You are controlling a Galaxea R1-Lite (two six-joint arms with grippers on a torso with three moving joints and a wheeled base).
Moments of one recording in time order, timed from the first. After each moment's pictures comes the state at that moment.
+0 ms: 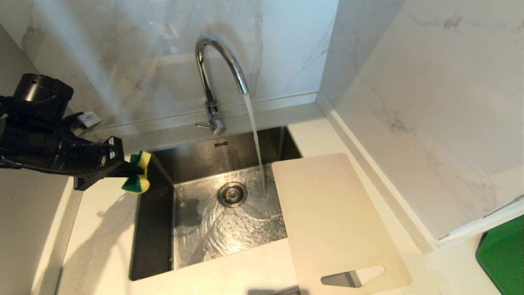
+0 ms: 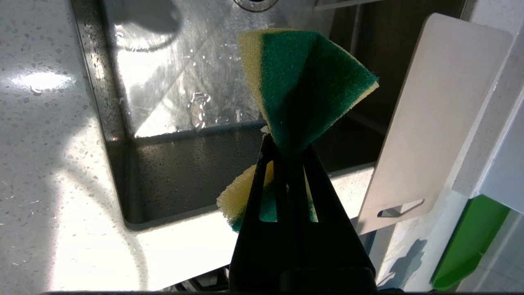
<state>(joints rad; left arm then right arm) -0.15 1.66 -1.38 0.46 -0.26 -0.55 -0.07 0.28 0.00 0.01 0.03 -0.06</state>
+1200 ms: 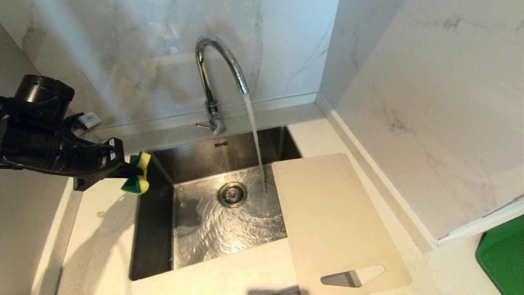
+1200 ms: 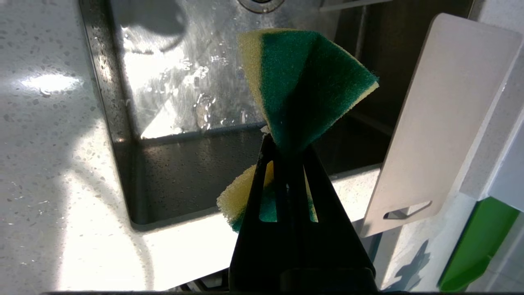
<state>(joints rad) -0.15 1.66 -1.38 0.46 -0.25 -0.54 0.01 0.00 0.00 0.01 0.00 0.00</state>
